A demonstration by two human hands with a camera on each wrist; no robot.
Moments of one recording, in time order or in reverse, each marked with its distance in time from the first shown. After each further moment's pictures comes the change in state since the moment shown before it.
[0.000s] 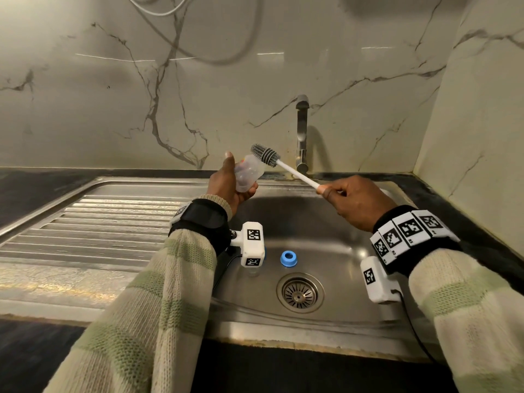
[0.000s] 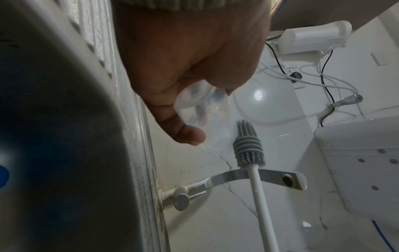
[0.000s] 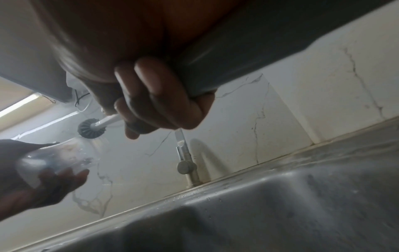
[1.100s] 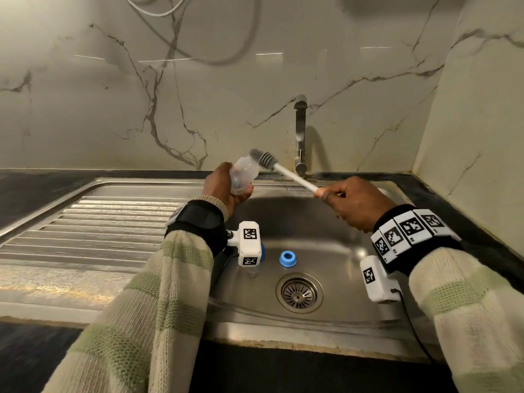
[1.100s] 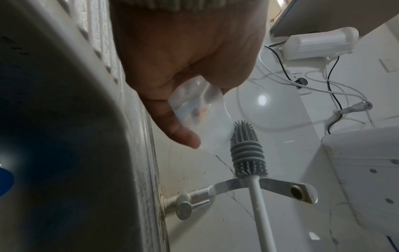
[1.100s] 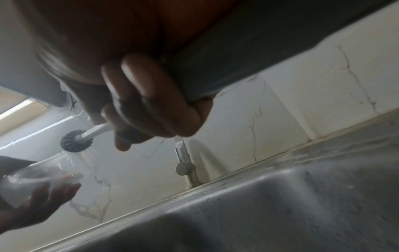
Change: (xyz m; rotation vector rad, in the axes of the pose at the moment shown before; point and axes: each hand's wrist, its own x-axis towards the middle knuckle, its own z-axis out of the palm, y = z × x) left_hand 0.002 0.001 -0.005 0.031 0.057 -0.037; right_hand -0.001 0.001 -0.003 -0.004 -0.028 0.055
